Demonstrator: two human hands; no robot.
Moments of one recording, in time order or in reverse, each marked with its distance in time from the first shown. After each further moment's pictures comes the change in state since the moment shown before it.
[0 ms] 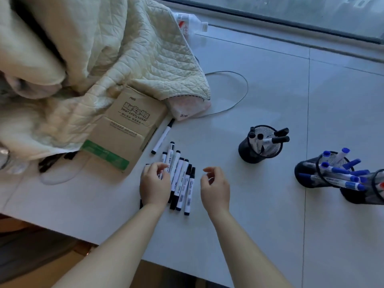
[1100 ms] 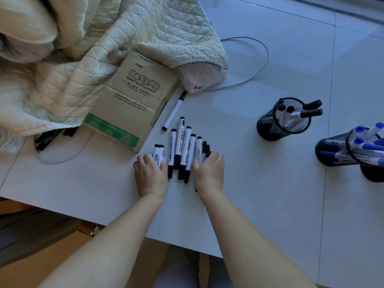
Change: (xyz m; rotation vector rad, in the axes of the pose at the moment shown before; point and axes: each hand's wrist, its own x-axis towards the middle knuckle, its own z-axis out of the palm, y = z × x) left_hand 0.014 -0.070 -0.008 0.375 -0.003 0.071; right_hand -0.002 0.008 0.072 -0.379 -0.042 0.139
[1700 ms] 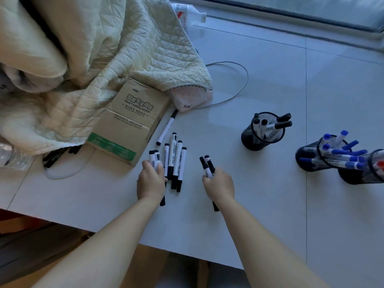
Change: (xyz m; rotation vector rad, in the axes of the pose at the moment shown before) left_hand -0.005 0.035 -0.031 -0.193 -0.140 -0.059; right_hand -0.001 0.029 -0.058 0.018 -0.137 0.007
